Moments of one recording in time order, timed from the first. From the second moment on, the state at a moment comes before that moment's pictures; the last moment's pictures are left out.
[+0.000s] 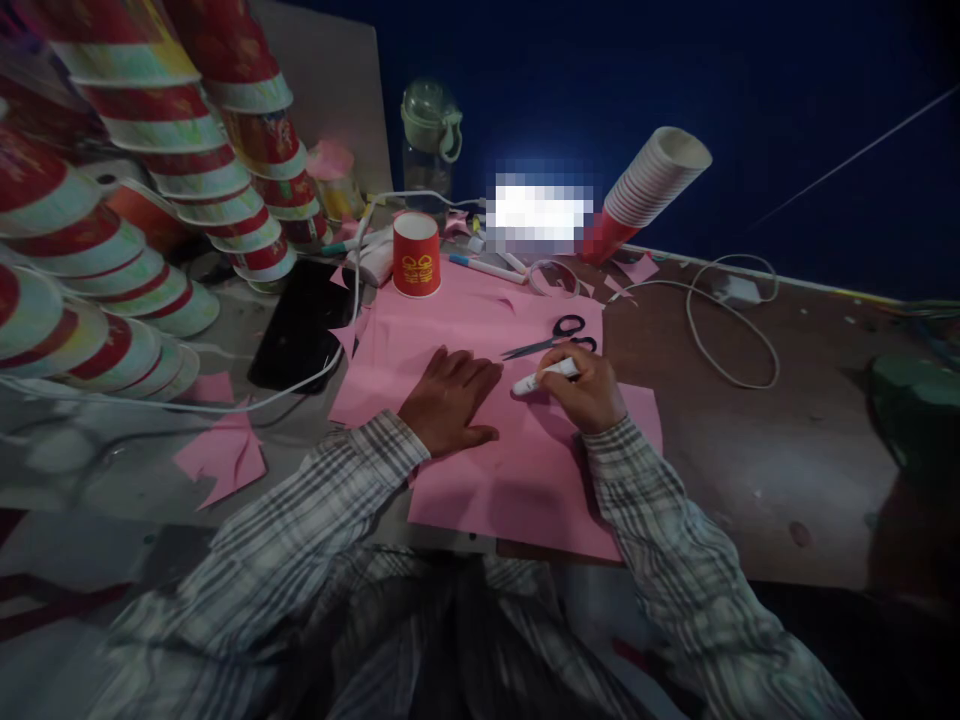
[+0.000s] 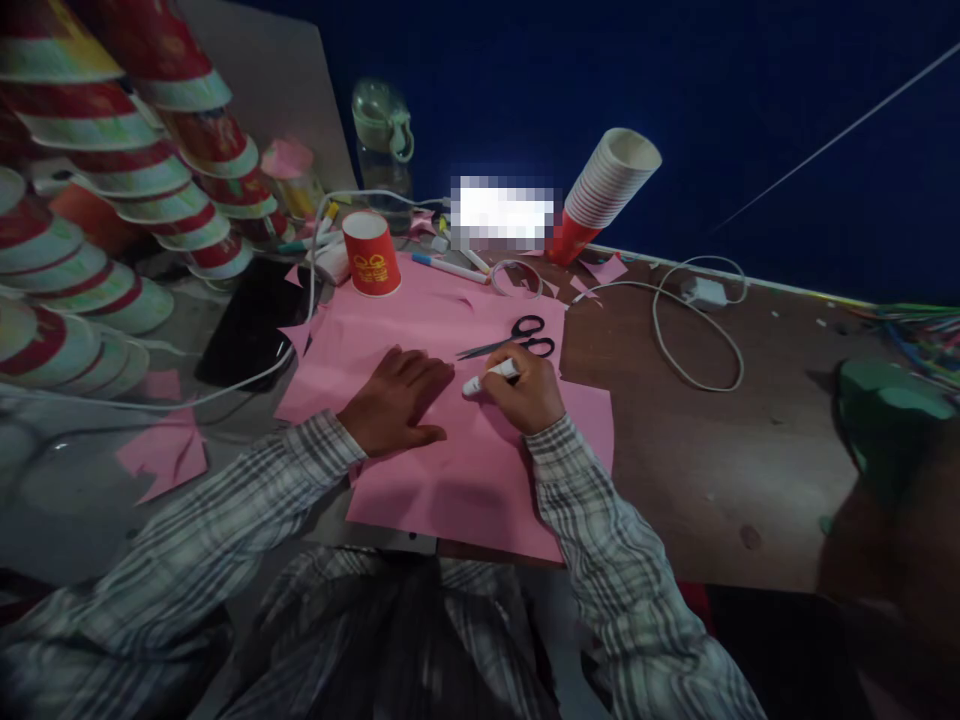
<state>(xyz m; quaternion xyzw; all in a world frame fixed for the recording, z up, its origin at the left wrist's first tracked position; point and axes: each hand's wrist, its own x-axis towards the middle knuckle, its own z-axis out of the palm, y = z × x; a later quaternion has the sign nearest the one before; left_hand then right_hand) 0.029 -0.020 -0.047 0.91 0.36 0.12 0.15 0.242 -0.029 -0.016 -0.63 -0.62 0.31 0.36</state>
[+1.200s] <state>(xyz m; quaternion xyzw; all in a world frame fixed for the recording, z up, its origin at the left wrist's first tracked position) 0.028 -0.020 -0.050 0.91 0.35 0.15 0.14 0.244 -0.029 -0.023 -0.60 -0.63 0.29 0.40</state>
